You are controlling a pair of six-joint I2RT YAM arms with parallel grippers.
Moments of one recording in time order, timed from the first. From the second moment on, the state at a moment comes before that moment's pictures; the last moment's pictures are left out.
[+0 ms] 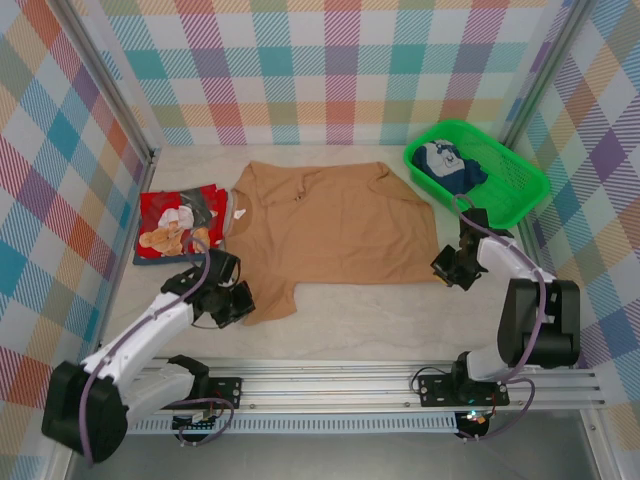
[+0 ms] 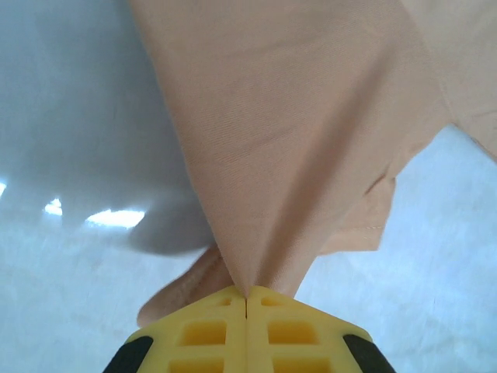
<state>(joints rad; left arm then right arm) -0.41 0.97 0.59 -0.81 0.21 -0.89 -0.04 1.44 0.85 -0.81 -0.18 0.67</state>
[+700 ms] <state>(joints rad) -0.67 0.80 0.57 -1.03 0.11 -1.24 0.03 1.21 0.84 -1.18 -0.08 0.78</state>
